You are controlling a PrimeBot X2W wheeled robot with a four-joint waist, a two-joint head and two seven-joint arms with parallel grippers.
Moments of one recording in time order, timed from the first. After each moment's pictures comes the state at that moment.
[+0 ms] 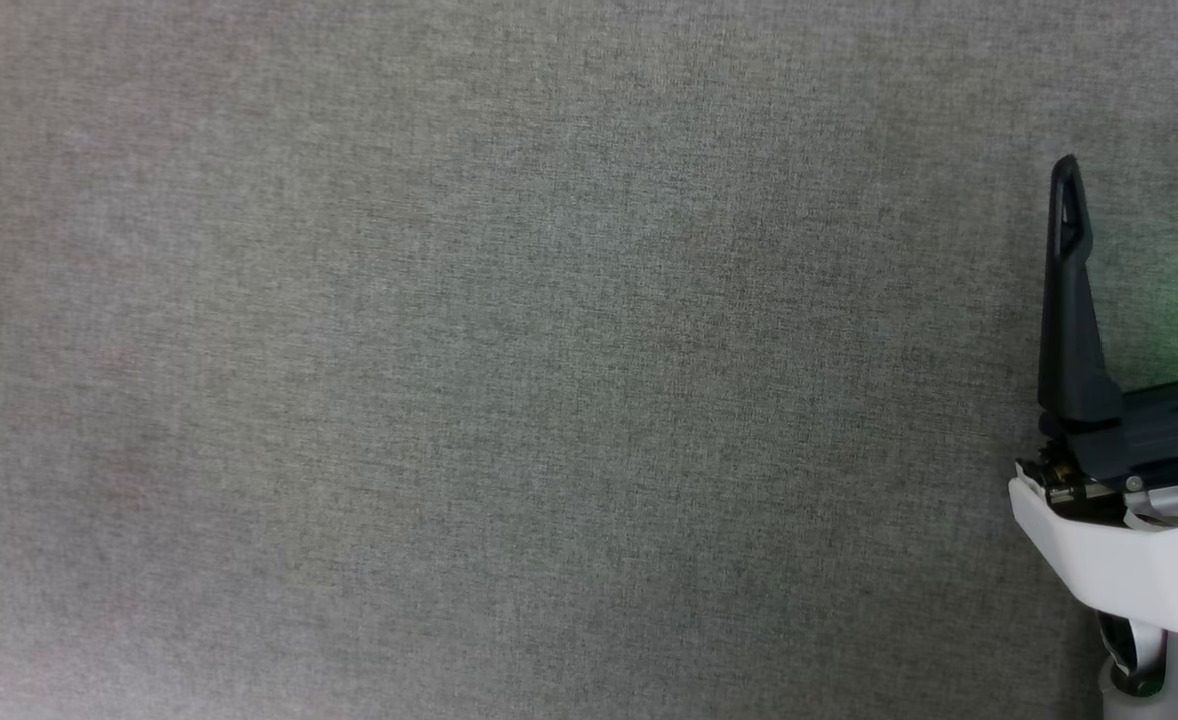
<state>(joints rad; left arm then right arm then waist) -0.97 0.78 0.04 0.73 -0.76 -0.13 0.81 -0.24 -0.05 0.01 -0.38 -0.17 0.13 -0.26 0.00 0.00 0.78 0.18</state>
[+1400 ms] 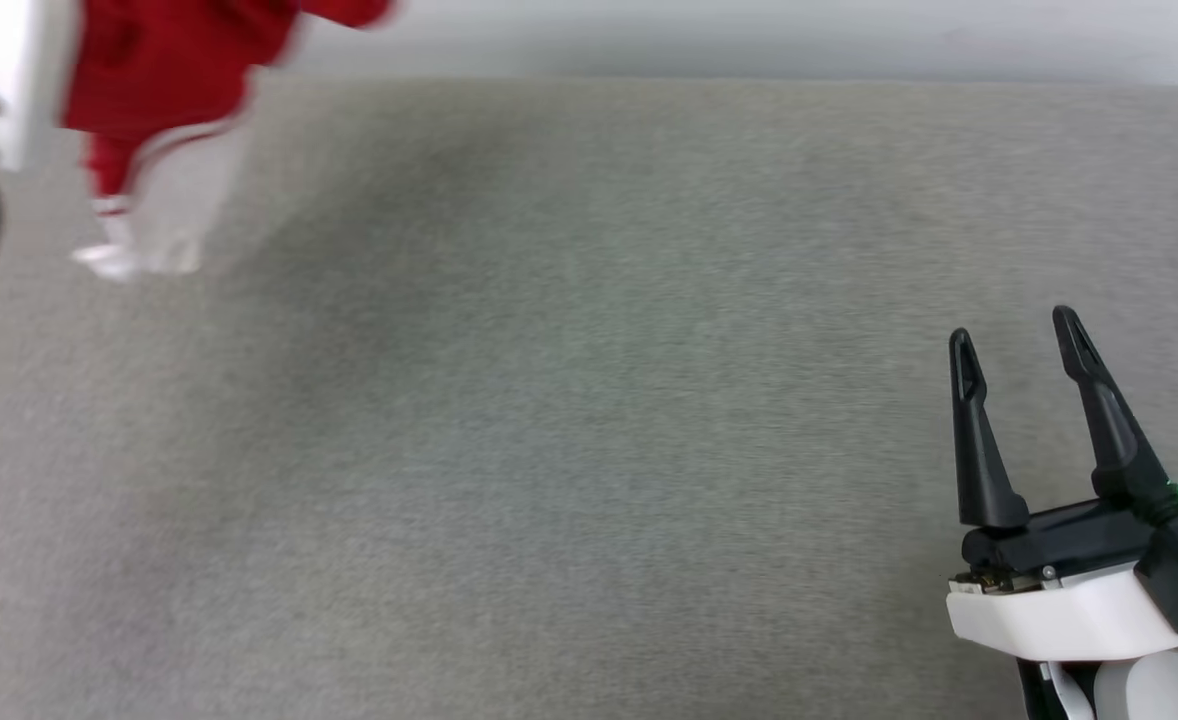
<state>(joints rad) -1.26 0.90 -0.69 0.06 -0.79 -0.13 0.79 -0.07 -0.05 0.03 -0.18 0.02 0.13 -0.26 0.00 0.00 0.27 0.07</state>
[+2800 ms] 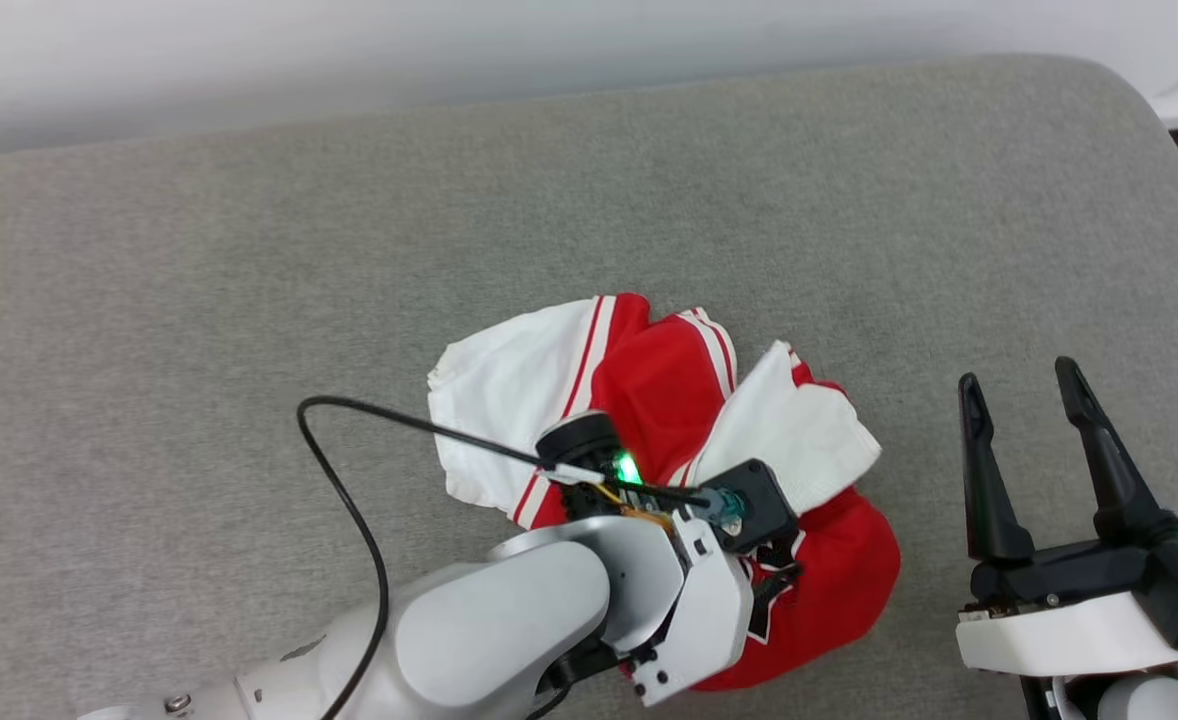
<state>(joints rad) -0.84 0.28 -1.28 0.29 -0.66 -0.13 0.29 -0.03 -0.05 0.00 -0.12 0.03 0.13 -0.26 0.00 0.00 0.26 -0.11</state>
